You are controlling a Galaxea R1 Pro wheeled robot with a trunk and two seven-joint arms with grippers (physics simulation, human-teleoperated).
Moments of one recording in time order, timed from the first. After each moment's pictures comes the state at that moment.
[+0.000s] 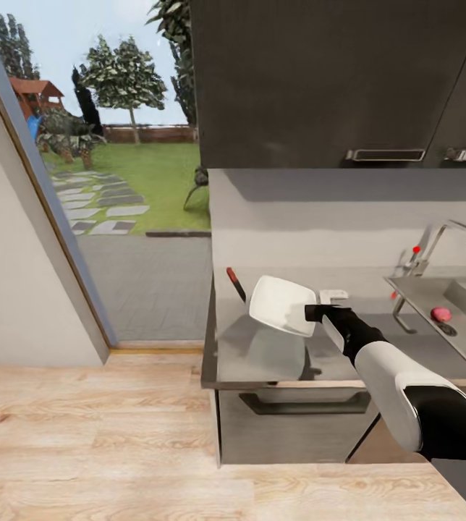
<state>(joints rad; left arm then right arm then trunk) 0.00 0.04 0.00 -0.34 0.00 -0.26 -0.01 -1.14 -0.03 0.00 -0.29 0.00 0.28 -0.06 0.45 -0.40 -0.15</state>
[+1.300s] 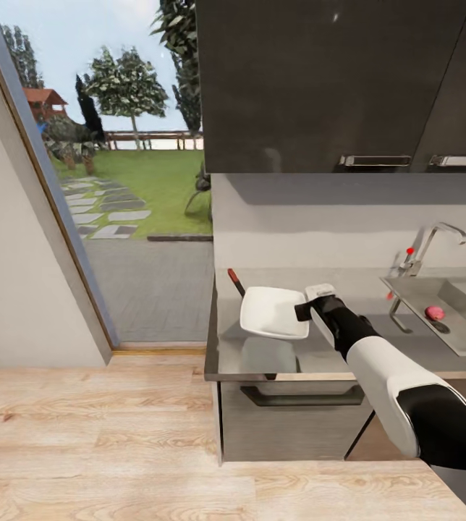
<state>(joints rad) 0.00 0.02 0.01 -0.31 0.00 -0.26 -0.01 -1.15 -0.01 0.19 -0.41 0.00 0.55 -0.05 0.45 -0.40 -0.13</state>
